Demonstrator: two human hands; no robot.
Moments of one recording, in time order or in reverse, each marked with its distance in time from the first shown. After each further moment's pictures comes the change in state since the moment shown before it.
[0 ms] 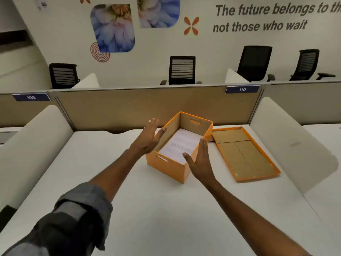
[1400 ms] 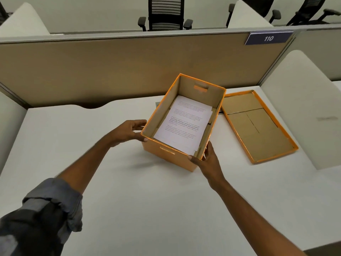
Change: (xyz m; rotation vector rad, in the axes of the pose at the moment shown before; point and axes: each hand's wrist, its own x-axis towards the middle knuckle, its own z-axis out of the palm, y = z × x) left_hand 0.136 -0.219 0.023 -0.396 -0.528 -0.235; right_hand 0.058 0.061 0.088 0.356 -0.042 0.559
